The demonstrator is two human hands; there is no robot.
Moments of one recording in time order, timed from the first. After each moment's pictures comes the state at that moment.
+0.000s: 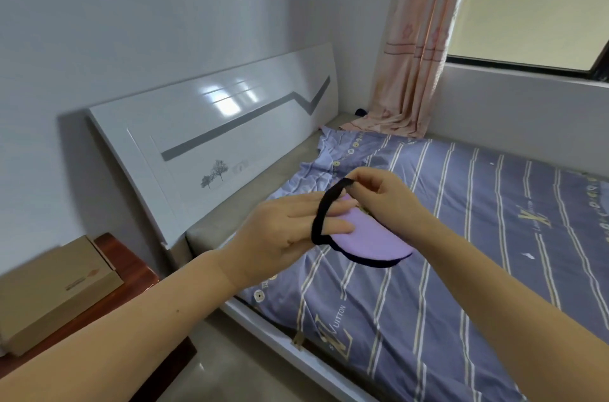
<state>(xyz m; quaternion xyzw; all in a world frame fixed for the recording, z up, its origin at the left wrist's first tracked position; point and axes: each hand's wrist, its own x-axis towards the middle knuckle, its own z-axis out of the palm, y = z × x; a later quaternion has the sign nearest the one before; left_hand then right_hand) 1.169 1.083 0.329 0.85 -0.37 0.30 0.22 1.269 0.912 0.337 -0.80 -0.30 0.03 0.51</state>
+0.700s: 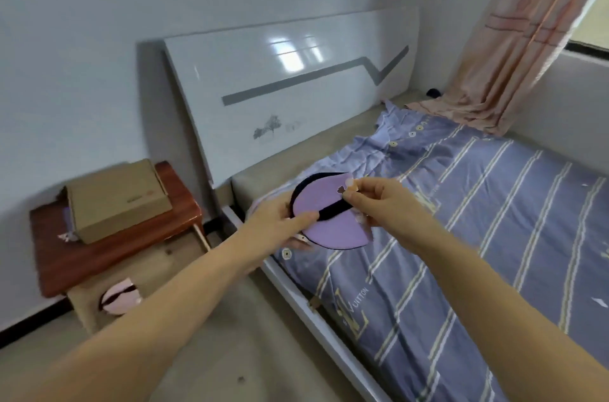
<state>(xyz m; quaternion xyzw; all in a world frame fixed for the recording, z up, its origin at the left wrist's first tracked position) 1.163 1.127 0.248 0.68 0.10 0.05 0.72 1.287 0.965 0.285 -0.73 -0.32 0.28 0.54</state>
